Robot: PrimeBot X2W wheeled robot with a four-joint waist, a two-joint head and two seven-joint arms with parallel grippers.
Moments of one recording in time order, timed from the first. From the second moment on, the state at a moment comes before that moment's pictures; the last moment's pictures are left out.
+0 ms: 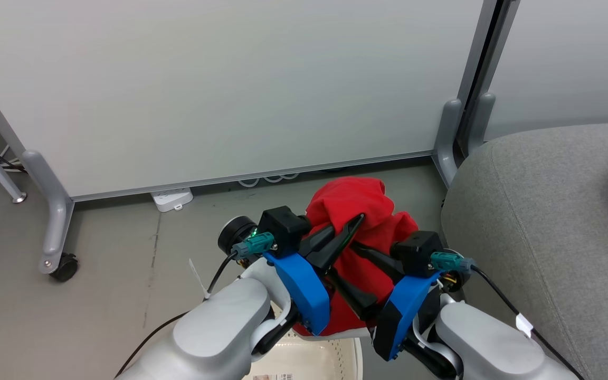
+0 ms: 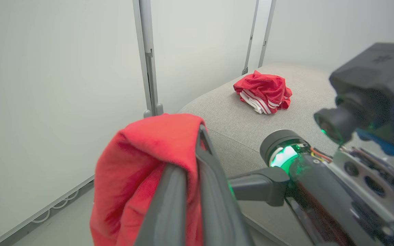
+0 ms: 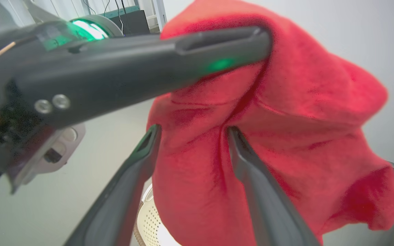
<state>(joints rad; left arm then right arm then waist) -0.80 0.11 -1.10 0.63 -0.79 -0.13 -0.26 -0.60 -0.30 0.98 0.50 0.75 0.13 -0.14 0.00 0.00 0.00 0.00</state>
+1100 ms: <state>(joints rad) -0.80 0.10 -1.12 0.63 -0.80 -0.13 -0.26 -0.67 -0.16 0.95 0.76 0.69 0.13 -0.21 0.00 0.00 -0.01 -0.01</state>
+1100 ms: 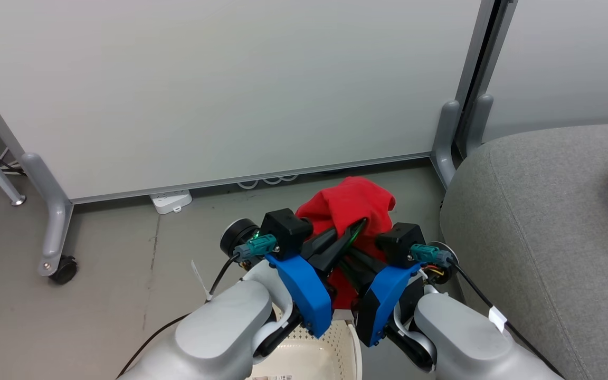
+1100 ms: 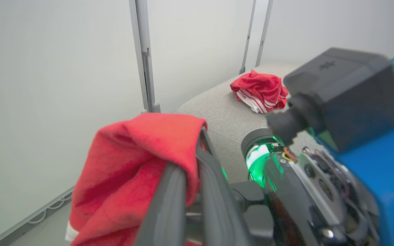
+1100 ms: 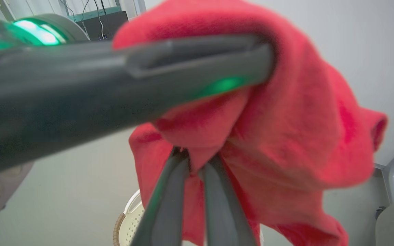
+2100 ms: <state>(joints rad) -0.75 0.12 -1.01 0.61 -0.72 -0.13 -0.26 -0.68 -0.16 0.96 0.78 0.69 0.13 -0.24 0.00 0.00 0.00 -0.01</state>
